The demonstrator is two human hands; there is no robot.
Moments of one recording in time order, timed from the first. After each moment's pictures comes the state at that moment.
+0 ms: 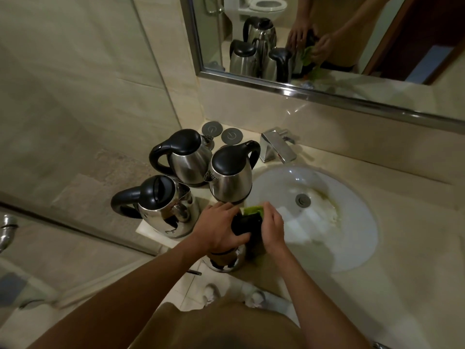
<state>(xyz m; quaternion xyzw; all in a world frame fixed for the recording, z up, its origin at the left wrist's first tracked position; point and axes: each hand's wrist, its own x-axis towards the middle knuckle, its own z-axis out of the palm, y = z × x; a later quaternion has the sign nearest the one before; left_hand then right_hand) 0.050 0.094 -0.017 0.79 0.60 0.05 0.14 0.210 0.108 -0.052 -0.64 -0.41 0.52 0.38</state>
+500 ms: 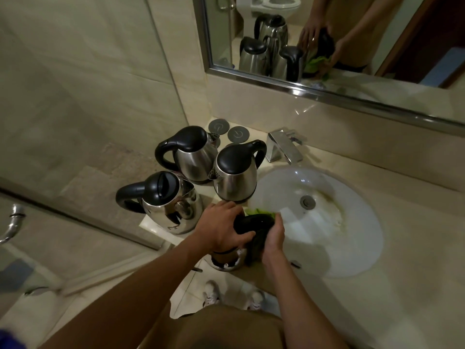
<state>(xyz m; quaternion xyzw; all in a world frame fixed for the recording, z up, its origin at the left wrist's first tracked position) 0.051 0.092 -0.013 0.77 0.61 0.04 0.16 0.196 0.101 -0.070 -0.59 -0.05 0.67 0.45</state>
